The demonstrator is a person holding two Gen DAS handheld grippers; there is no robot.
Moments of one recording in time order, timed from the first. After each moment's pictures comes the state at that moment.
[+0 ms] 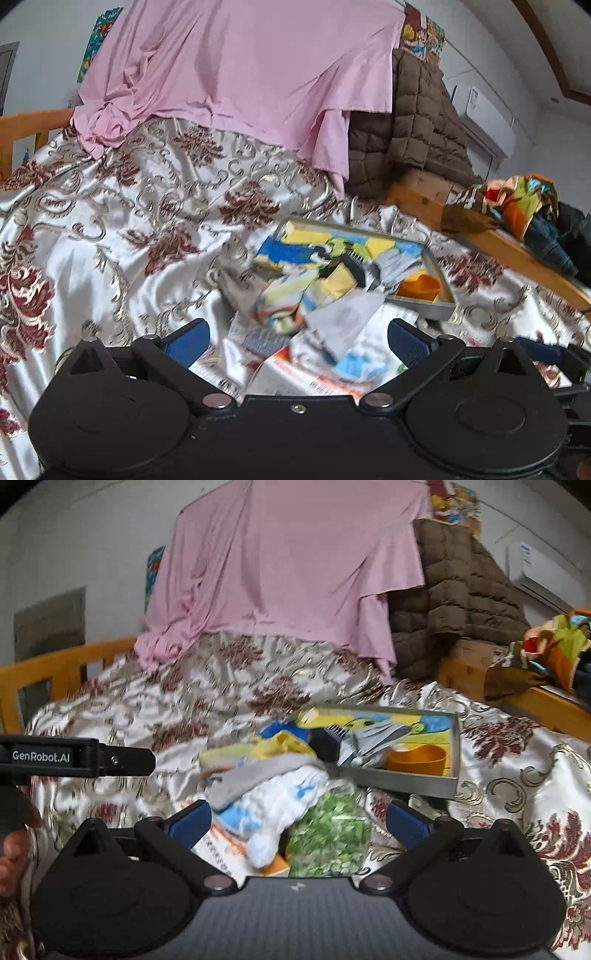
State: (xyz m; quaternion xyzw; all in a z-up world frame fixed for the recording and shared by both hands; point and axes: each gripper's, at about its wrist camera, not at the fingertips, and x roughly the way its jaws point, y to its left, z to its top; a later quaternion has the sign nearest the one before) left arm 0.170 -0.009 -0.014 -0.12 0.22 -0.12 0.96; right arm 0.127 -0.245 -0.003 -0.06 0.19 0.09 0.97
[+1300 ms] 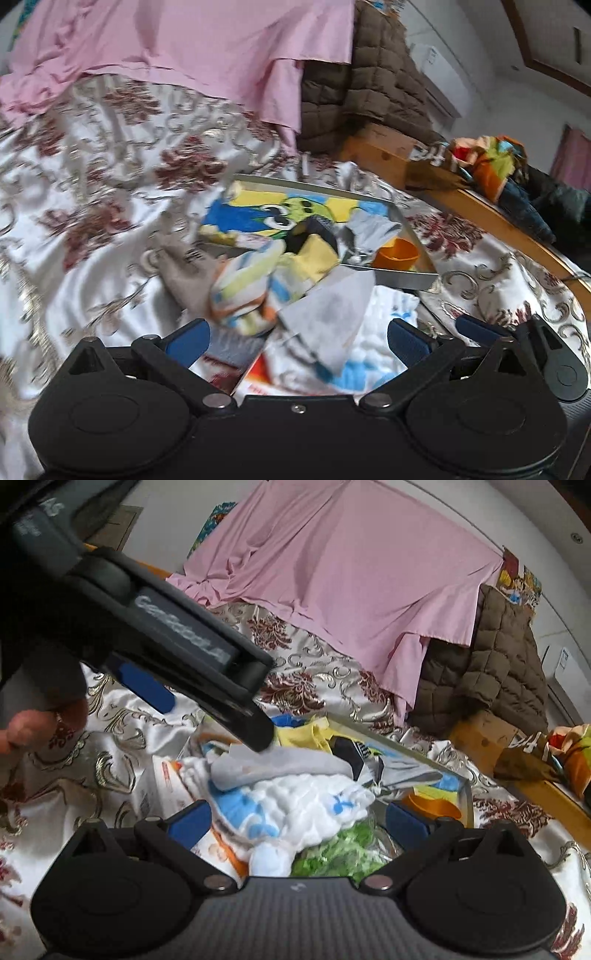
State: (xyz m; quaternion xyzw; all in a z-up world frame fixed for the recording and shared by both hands) left arm 0.259 -0.021 -0.039 -0.10 0.27 -0.24 0.93; right arm 0.172 -0.185 -0.062 -0.25 0.14 0.07 0.96
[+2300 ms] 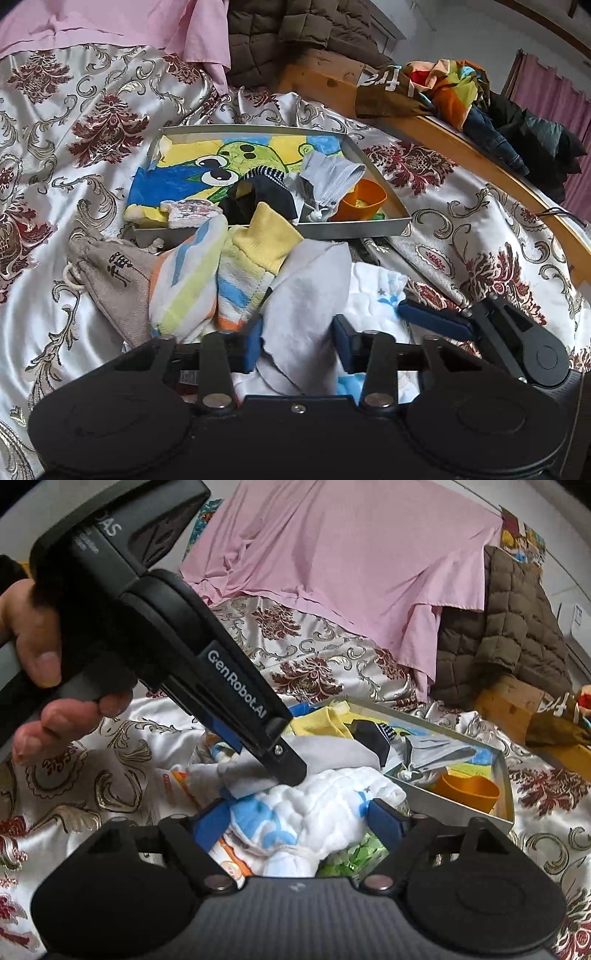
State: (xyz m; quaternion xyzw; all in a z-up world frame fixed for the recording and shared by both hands) left arm 0.329 -0.050 -0.043 -0.03 0.36 -0.34 0.87; right arm 0.199 -0.191 -0.066 -0.19 0.18 0.10 0.96
